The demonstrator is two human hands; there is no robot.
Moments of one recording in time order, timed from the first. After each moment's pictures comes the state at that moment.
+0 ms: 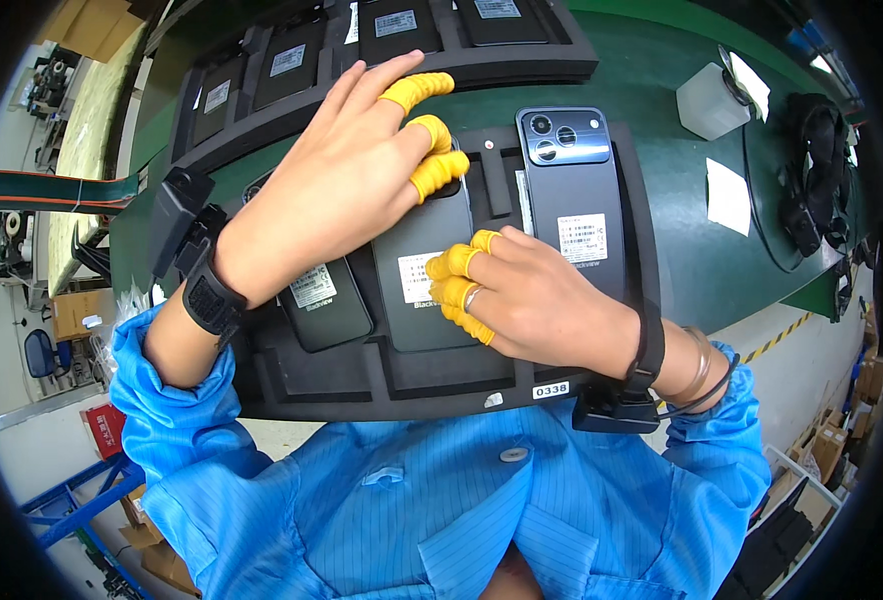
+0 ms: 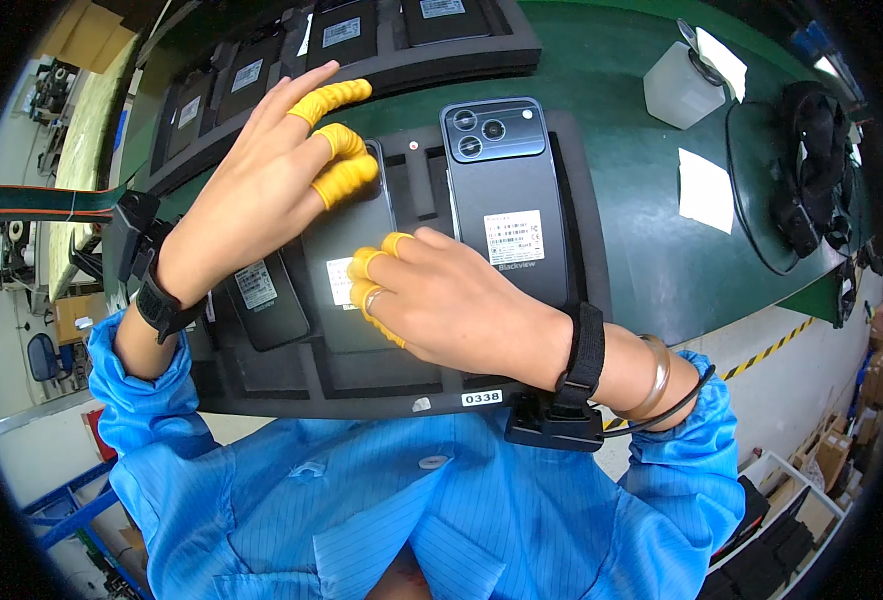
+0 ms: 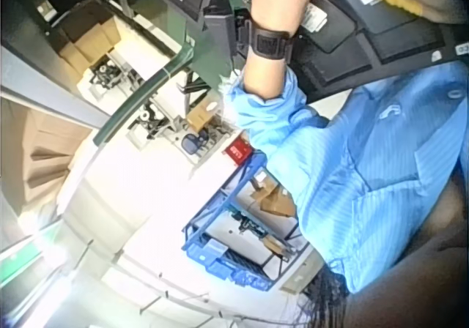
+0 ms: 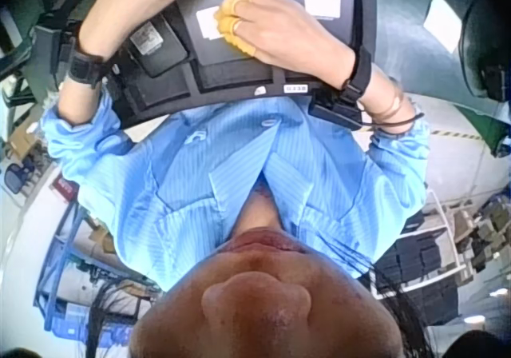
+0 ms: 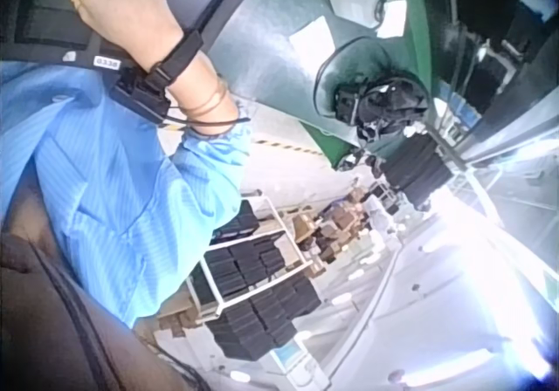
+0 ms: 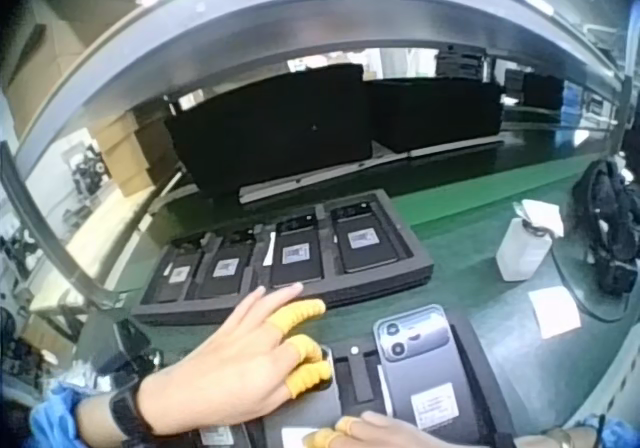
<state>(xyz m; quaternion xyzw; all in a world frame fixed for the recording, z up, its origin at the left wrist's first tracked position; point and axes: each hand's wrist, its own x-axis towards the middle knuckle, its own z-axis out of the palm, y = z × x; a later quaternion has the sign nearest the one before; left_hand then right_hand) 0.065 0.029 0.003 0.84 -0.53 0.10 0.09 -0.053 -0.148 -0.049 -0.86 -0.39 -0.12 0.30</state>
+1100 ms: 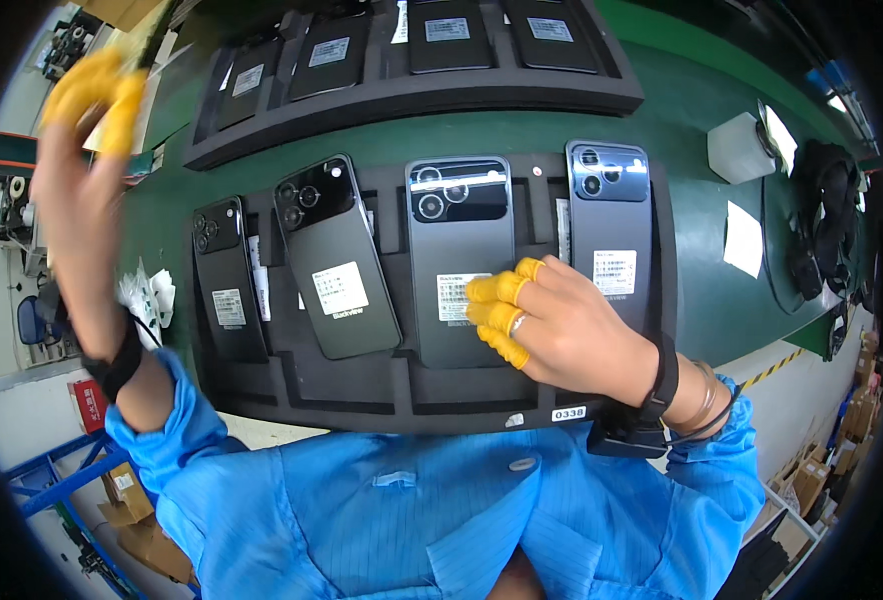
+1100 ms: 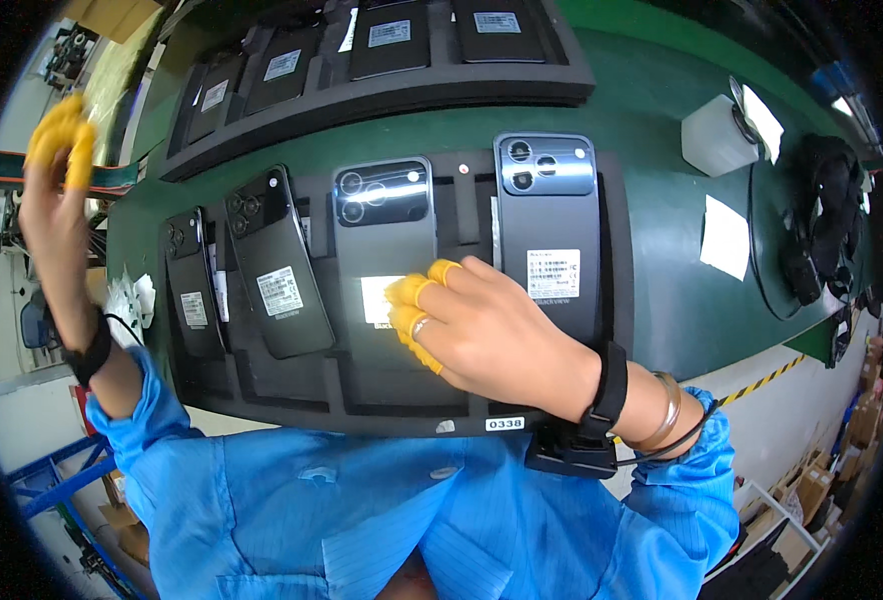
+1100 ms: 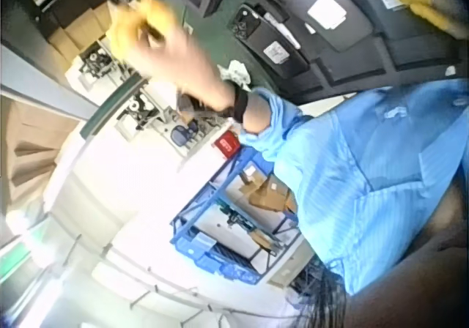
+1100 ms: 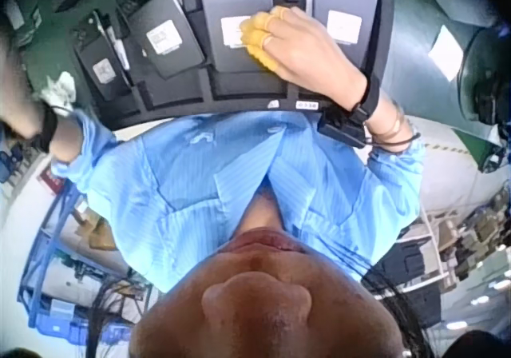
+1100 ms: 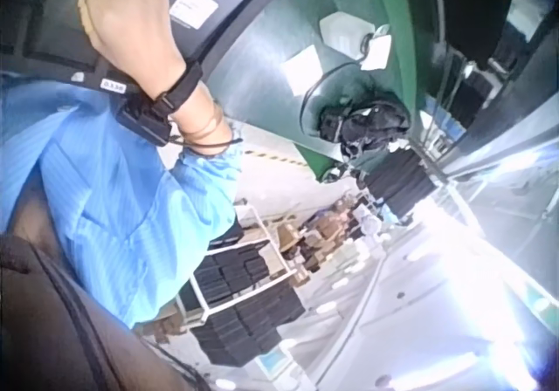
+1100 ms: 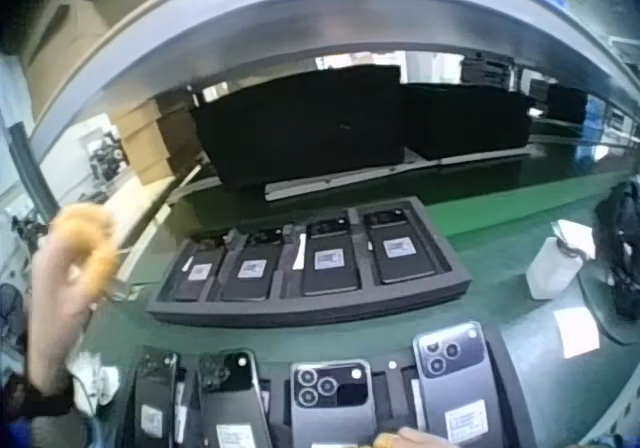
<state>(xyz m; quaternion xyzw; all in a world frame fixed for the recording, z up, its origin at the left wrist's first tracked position) 0.089 0.196 0.075 0.90 -0.25 0.31 0.20 -0.053 -0.148 -0.048 -0.86 -0.37 -0.09 0.33</state>
